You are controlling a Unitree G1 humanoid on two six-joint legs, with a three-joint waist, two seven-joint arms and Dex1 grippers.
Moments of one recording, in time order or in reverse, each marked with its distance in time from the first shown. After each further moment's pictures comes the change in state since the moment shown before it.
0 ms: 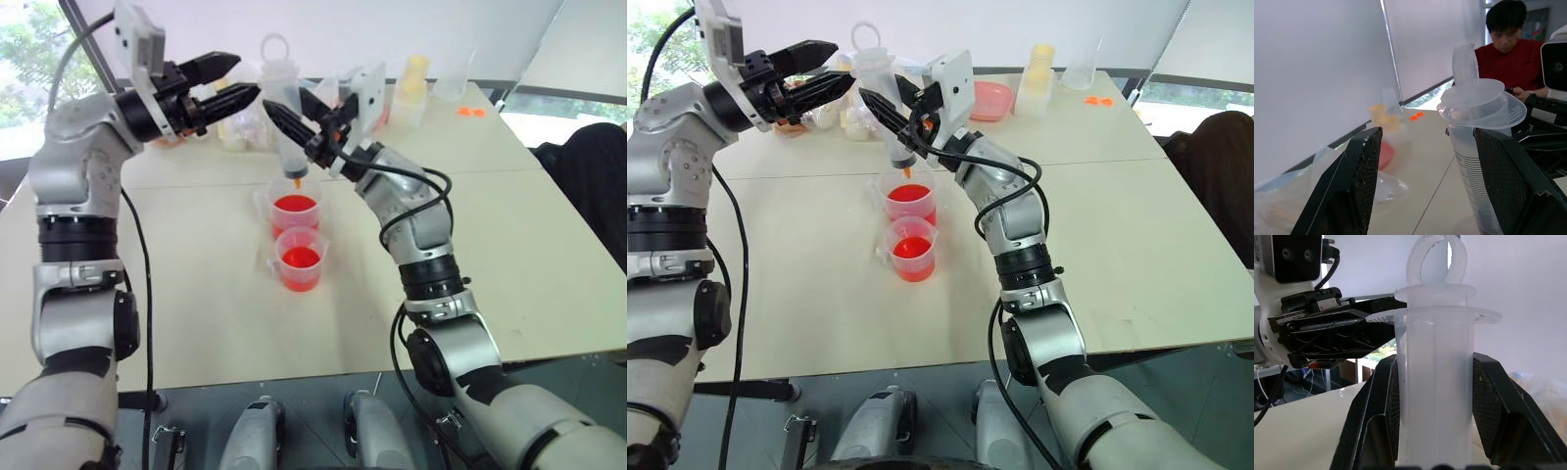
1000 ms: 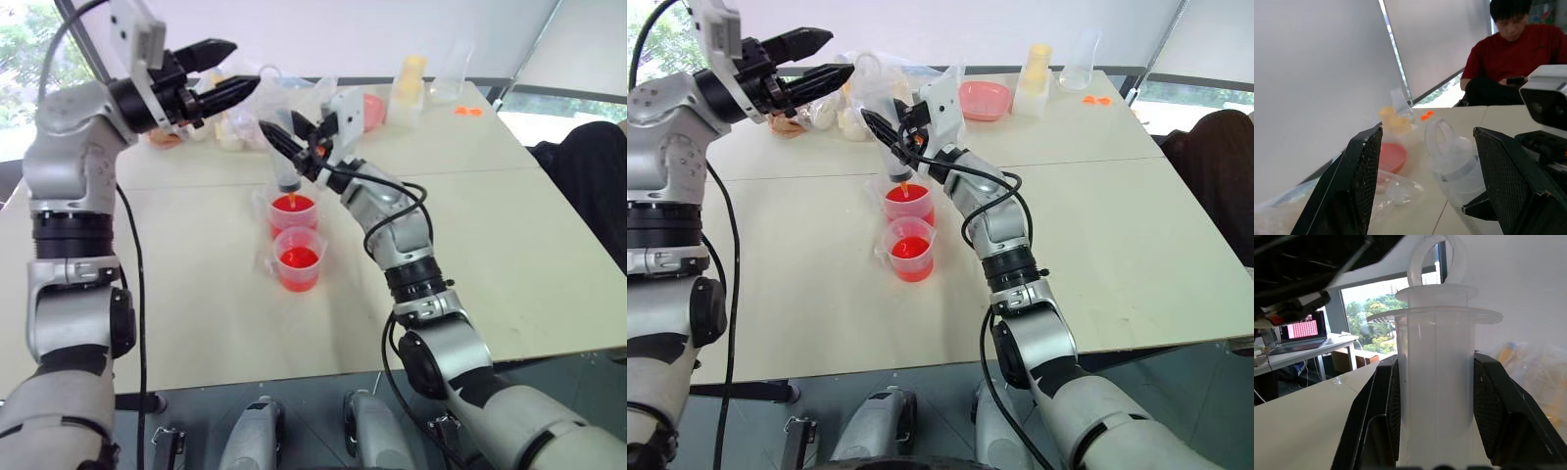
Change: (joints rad) left arm -0.037 -0.017 -0.044 0.048 0.082 -0.121 0.013; right arm -0.003 0.040 0.020 0.134 -0.023 -0.038 -0.048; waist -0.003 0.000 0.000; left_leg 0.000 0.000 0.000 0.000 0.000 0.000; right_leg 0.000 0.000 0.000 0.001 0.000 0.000
